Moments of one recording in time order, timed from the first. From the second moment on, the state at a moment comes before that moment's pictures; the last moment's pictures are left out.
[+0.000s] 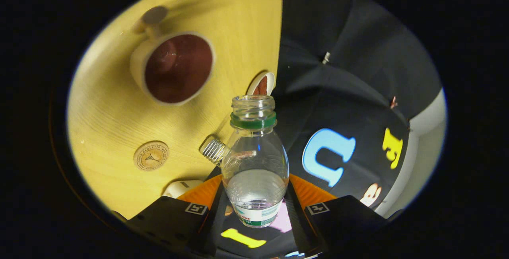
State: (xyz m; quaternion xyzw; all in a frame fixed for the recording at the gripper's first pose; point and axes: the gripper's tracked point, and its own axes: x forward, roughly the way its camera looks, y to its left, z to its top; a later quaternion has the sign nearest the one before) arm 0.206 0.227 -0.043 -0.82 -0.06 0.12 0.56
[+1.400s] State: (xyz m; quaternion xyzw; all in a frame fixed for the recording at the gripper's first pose) arm 0.213 0.167 -0.016 -0.11 0.09 0.20 0.97
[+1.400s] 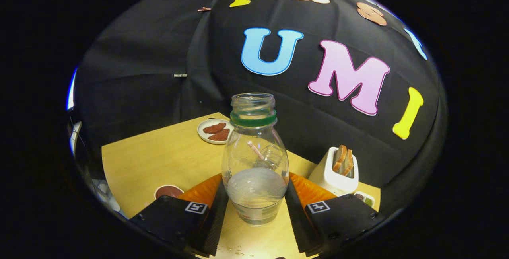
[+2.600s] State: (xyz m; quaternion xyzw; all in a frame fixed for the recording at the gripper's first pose) arm 0.285 0.132 -0.127 0.00 0.09 0.17 0.98
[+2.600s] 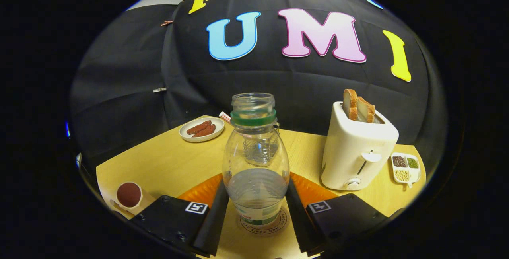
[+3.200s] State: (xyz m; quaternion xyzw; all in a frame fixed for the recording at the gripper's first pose) arm 0.281 0.129 -0.123 0.00 0.10 0.16 0.98
